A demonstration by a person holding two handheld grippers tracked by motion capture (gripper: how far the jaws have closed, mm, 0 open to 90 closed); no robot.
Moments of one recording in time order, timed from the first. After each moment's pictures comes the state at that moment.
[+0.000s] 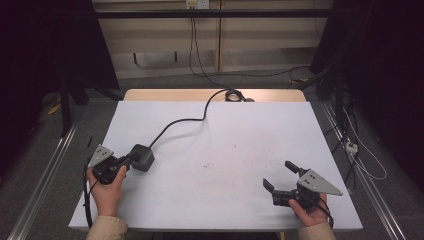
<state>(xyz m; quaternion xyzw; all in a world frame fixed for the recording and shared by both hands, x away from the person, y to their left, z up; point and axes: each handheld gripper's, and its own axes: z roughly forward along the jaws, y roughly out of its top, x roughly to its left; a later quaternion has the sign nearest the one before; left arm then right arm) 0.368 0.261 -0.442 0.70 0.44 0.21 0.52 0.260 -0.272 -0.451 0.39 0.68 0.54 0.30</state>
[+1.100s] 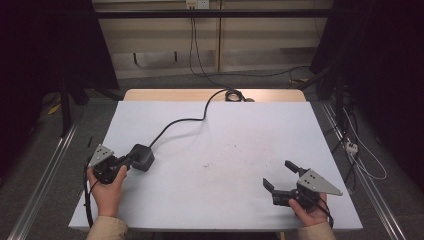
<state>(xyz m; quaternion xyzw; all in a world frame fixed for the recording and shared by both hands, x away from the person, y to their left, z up) 0.368 0.261 -0.441 0.70 0.44 0.21 0.52 0.261 -0.272 -0.450 0.39 0.68 0.54 0.31</state>
